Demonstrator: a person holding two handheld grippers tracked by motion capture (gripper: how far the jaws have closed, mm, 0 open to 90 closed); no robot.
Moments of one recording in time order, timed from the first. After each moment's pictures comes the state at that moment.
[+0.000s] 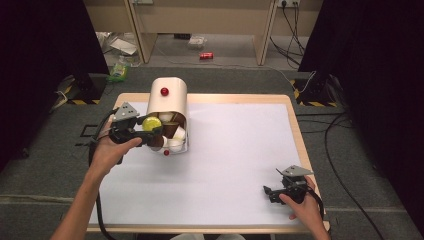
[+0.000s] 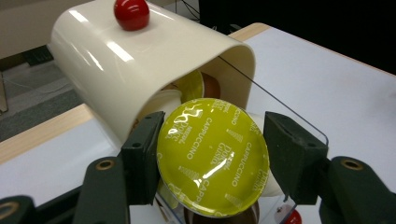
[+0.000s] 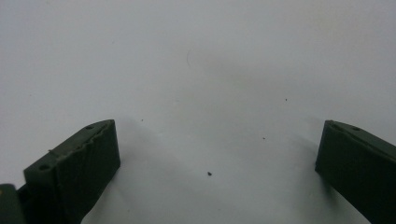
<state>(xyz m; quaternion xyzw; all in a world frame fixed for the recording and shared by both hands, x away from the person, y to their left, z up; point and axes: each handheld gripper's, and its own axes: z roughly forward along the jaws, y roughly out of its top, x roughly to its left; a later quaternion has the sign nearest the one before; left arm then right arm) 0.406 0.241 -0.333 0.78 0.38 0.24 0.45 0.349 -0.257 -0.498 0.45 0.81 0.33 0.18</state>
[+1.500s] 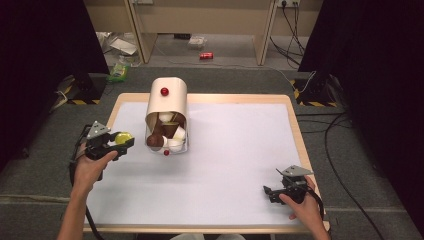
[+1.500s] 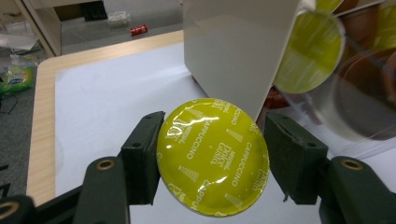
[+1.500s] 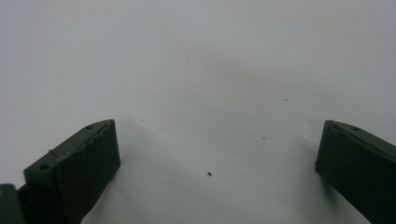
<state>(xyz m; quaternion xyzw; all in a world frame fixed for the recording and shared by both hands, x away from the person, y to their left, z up) 0.397 0.323 -0.410 0.72 0.49 0.26 0.42 0.349 -0.257 -0.498 0.45 0.81 0.33 0.18</state>
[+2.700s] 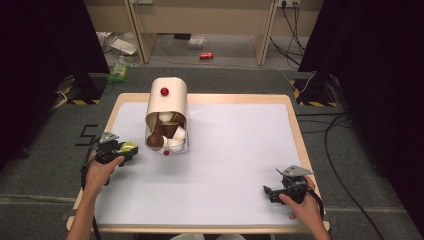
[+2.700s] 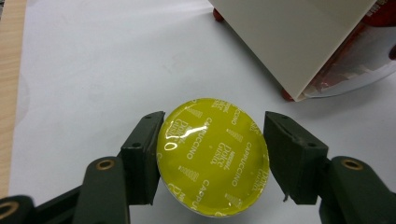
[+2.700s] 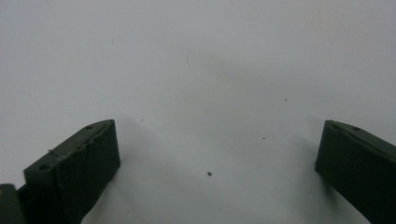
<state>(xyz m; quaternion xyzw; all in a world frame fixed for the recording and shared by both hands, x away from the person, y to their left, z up) 0.421 0.330 -0.474 0.73 0.53 0.22 0.39 0.349 -0.257 -0.498 0.45 0.81 0.33 0.18</state>
